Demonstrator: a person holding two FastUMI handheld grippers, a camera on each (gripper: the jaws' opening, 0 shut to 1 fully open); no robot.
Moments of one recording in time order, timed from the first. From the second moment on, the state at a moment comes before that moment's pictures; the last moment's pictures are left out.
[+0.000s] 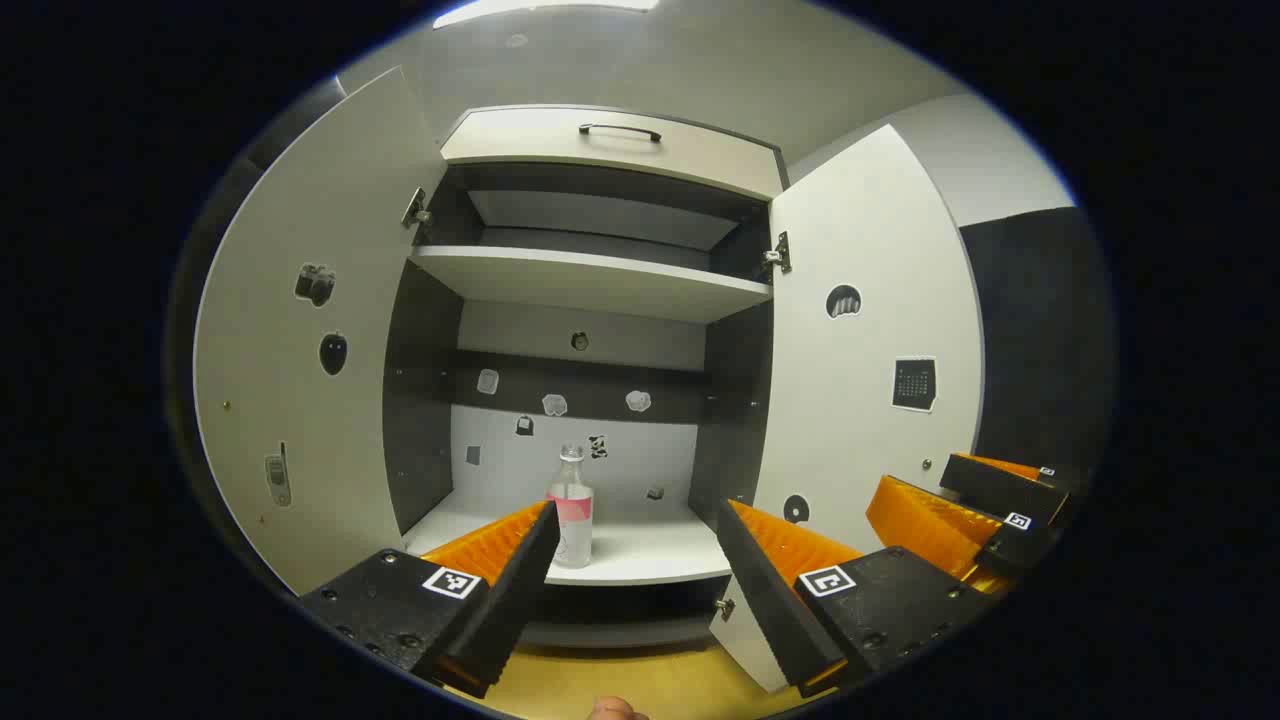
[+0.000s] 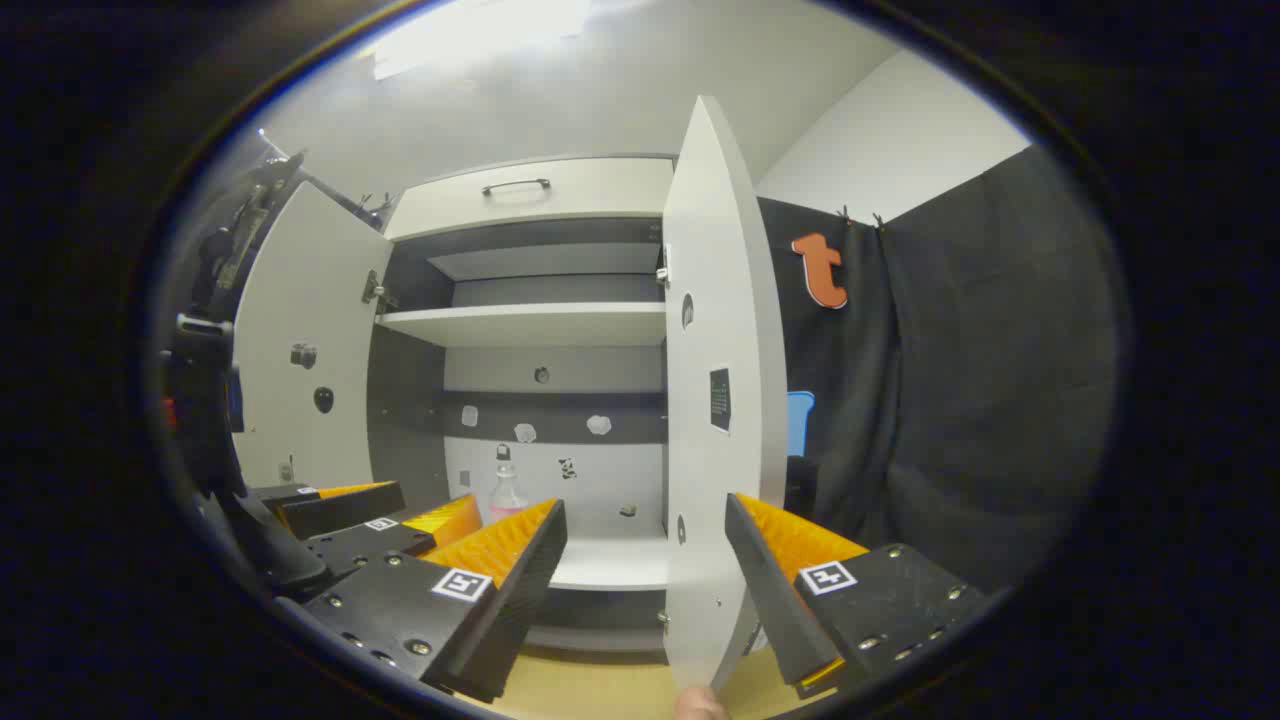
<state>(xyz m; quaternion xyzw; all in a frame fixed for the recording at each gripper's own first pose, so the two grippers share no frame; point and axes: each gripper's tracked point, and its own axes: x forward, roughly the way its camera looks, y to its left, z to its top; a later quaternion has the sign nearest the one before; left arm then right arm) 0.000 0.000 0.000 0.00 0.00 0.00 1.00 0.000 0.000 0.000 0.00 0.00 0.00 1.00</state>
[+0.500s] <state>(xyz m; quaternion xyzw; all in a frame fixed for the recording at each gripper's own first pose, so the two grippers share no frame) -0.003 0.006 0.004 0.00 -0.01 0.02 1.00 -0.004 -0.001 0.003 0.01 -0.01 0.01 1.00</state>
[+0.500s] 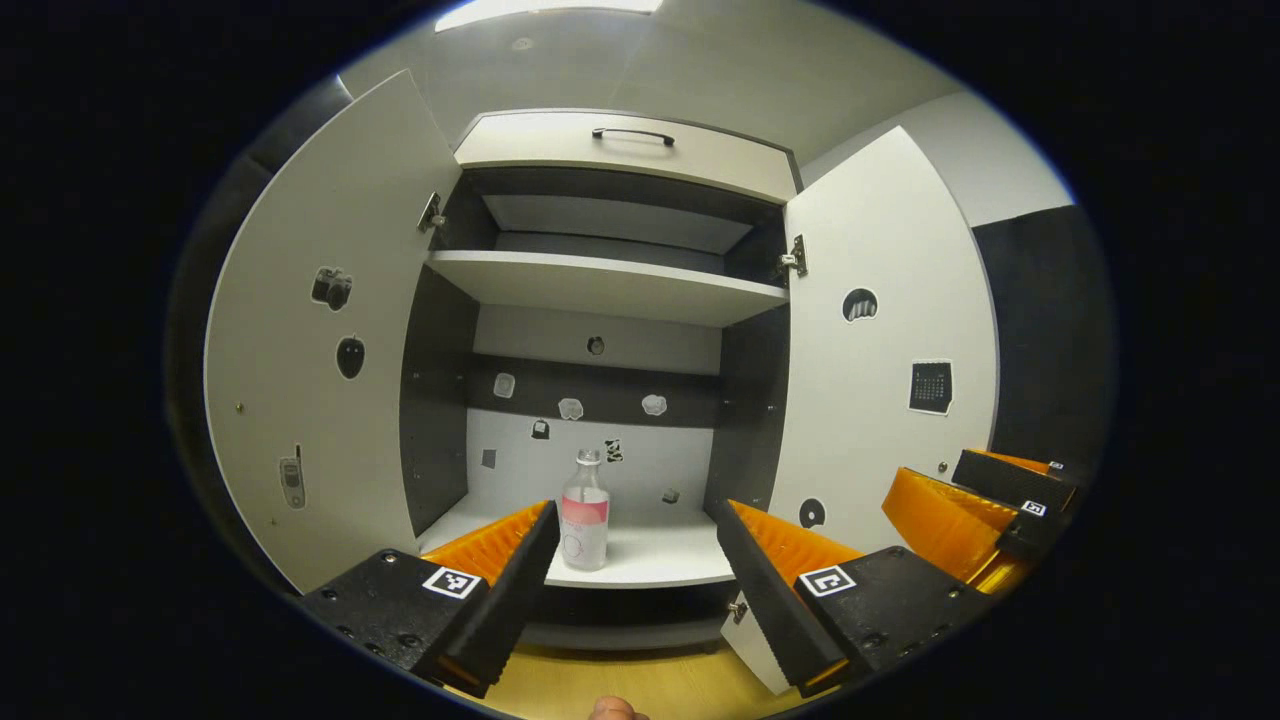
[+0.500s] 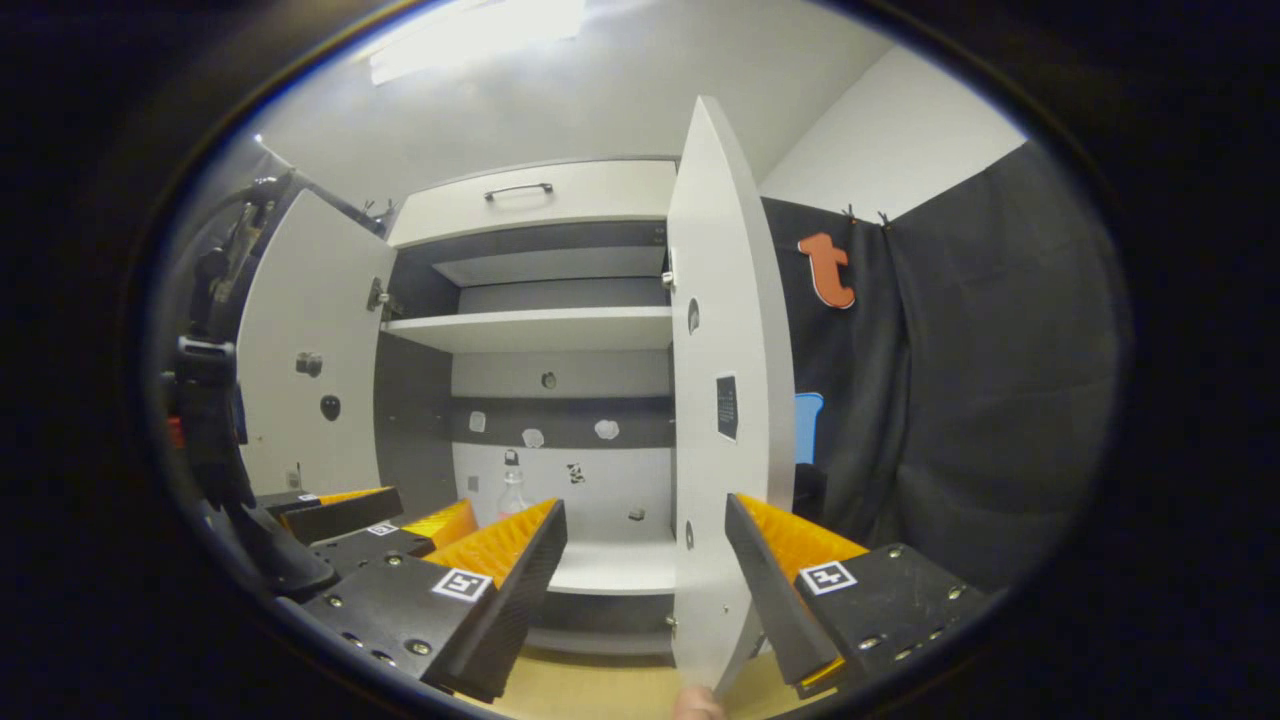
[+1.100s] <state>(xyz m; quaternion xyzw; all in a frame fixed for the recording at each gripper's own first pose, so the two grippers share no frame) 0.049 0.039 -0.008 0.03 0.01 0.05 1.00 -0.029 -0.026 0.016 0.00 -0.03 -0.02 1.00</state>
